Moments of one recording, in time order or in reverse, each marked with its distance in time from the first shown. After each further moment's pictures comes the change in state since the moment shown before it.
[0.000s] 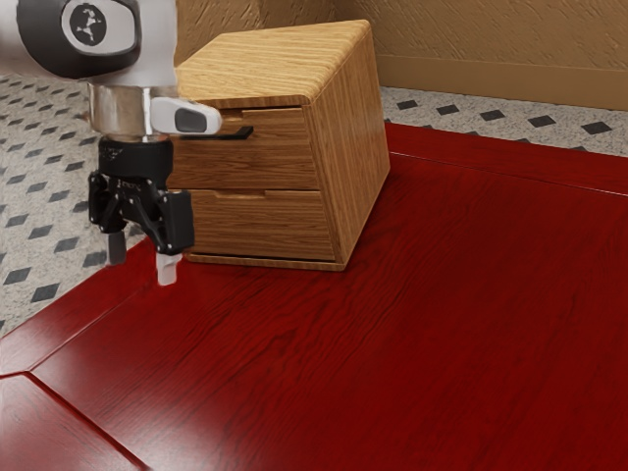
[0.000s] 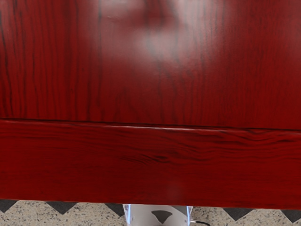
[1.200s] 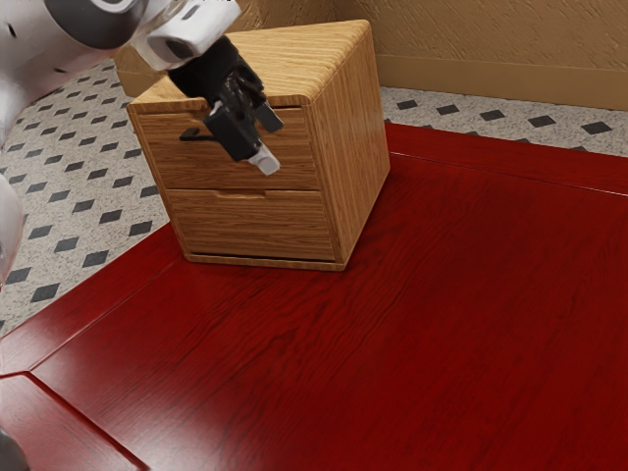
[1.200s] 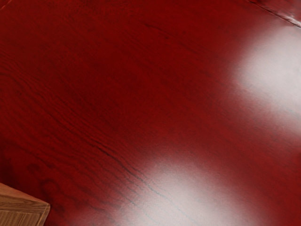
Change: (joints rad) arm 0.014 0.414 0.412 0.122 -0.841 0.424 1.195
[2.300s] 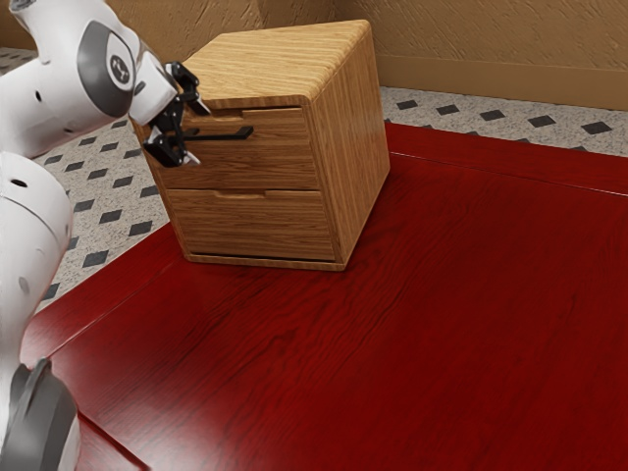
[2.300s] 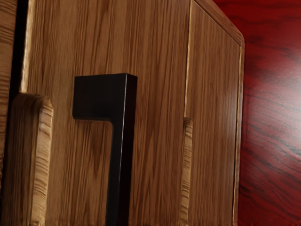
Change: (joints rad) arm 0.373 0.081 -0.186 -0.137 0.071 0.514 0.592
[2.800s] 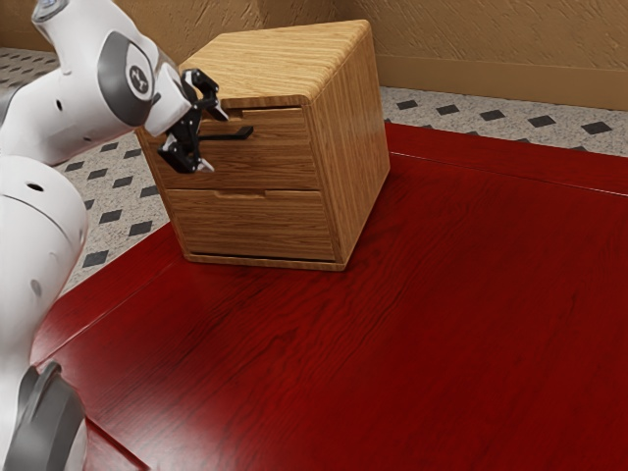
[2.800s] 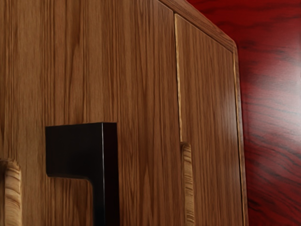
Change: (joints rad) arm 0.017 0.009 -0.058 -0.010 -0.009 0.037 0.096
